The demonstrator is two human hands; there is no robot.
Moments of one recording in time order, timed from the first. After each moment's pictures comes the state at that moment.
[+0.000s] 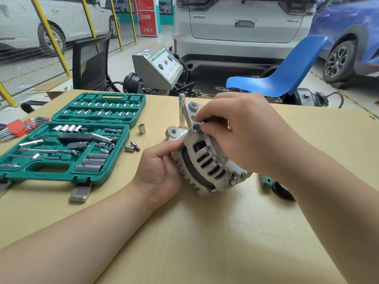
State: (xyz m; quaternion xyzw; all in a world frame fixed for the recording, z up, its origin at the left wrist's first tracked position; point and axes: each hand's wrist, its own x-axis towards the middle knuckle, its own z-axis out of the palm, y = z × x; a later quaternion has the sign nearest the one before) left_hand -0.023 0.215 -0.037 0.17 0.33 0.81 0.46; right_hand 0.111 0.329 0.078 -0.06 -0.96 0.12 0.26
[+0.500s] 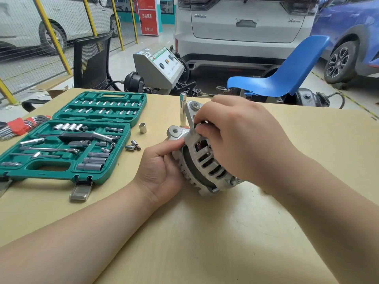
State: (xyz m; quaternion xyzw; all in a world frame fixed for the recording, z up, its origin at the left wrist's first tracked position) left_hand -0.020 0.214 -0.034 0.16 0.33 0.81 0.46; right_hand 0.109 0.314 0.068 -0.09 -0.95 0.03 0.28
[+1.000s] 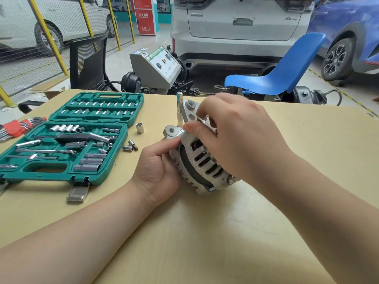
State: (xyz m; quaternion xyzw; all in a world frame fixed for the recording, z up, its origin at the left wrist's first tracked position) left_hand -0.021 0.213 -0.035 0.16 0.34 0.81 0.46; right_hand 0.106 0.314 0.061 -0.12 -0.94 0.04 0.32
